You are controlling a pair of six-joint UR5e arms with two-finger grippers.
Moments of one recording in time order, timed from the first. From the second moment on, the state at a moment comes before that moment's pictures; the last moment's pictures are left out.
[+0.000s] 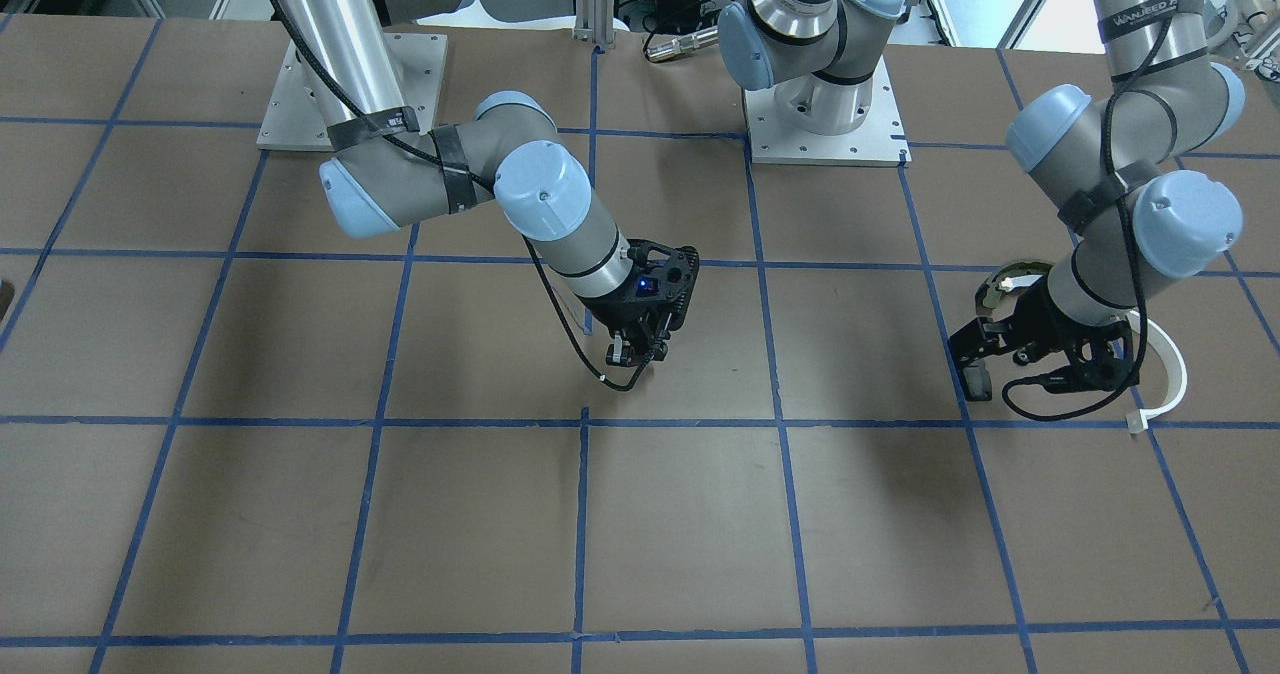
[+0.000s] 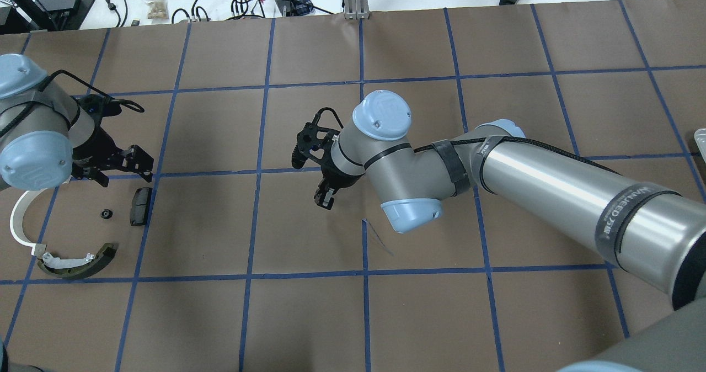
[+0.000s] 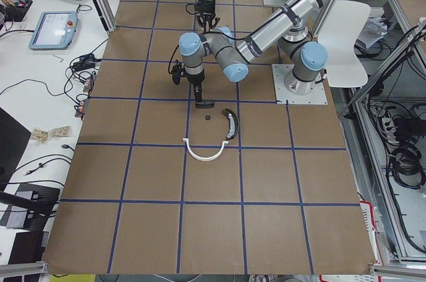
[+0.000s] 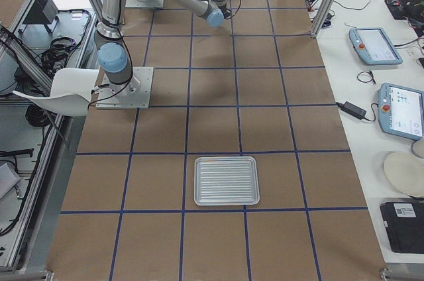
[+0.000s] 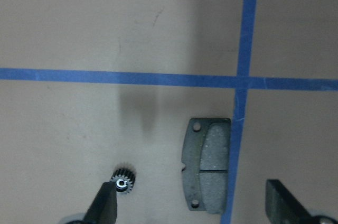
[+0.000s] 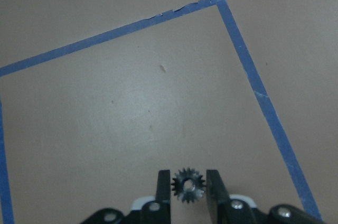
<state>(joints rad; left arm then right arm) -1.14 -1.80 -1.95 -1.03 1.61 0.33 1.98 -1.12 1.88 -2.53 -1.20 -0.81</state>
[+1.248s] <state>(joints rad) -1.55 -1.77 -1.93 -1.04 1.57 -0.18 1.60 -1.39 1.78 -2.05 -1.34 -0.39</state>
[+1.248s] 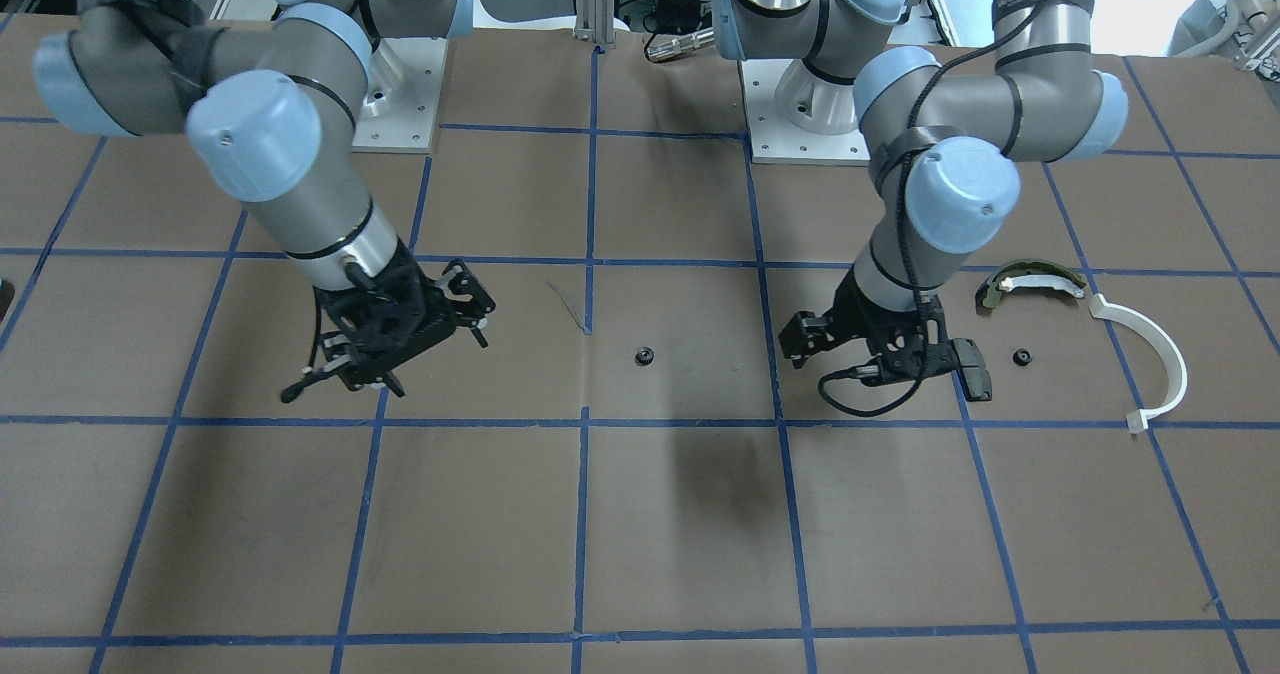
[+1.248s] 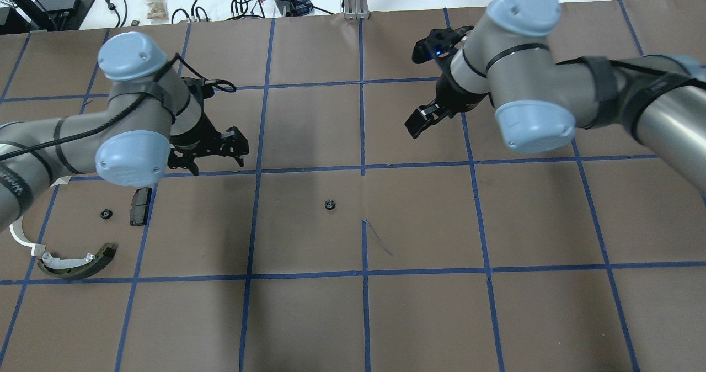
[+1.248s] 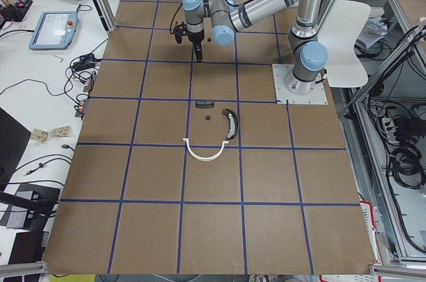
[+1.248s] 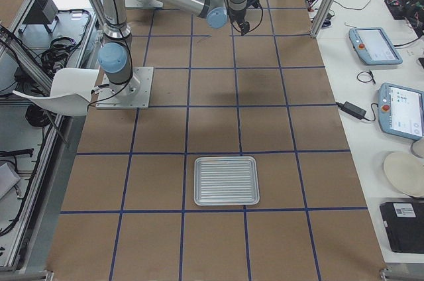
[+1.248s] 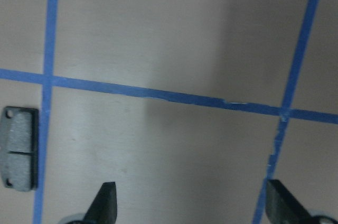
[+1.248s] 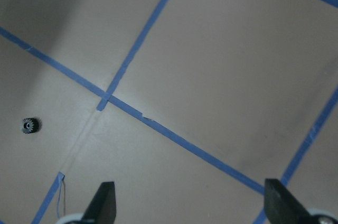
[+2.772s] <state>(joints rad) -1.89 -1.95 -2.04 -0.69 1.57 -0.57 1.53 -1.59 1.63 -1.52 -1.52 0.02</state>
